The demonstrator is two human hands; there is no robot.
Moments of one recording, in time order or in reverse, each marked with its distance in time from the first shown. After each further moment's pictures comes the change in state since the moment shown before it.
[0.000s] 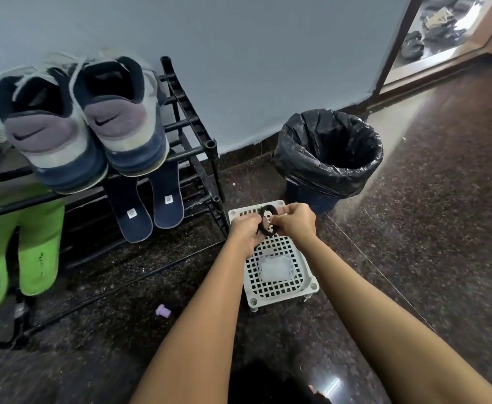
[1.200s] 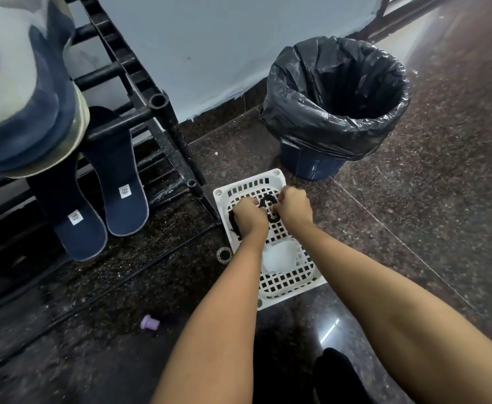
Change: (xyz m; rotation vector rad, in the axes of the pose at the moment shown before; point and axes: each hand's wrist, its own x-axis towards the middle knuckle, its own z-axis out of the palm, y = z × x) left_hand 0.123 -0.066 0.013 0.920 0.306 0.356; right_hand 0.099 0.081 0.049 -0.589 0.057 -0.090
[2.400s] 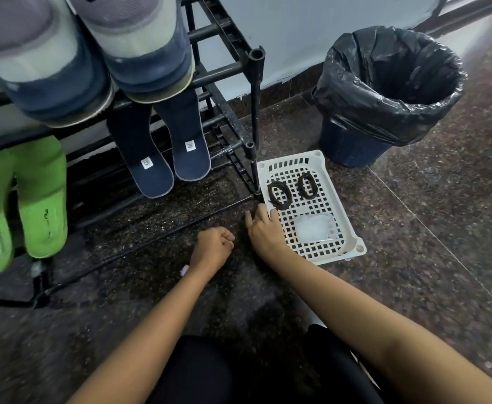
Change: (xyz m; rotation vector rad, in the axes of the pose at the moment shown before) left_hand -0.053 -0.164 -0.144 0.168 -0.185 0.118; right_hand -0.129 -0.056 0.097 -1.046 -0.072 -0.709
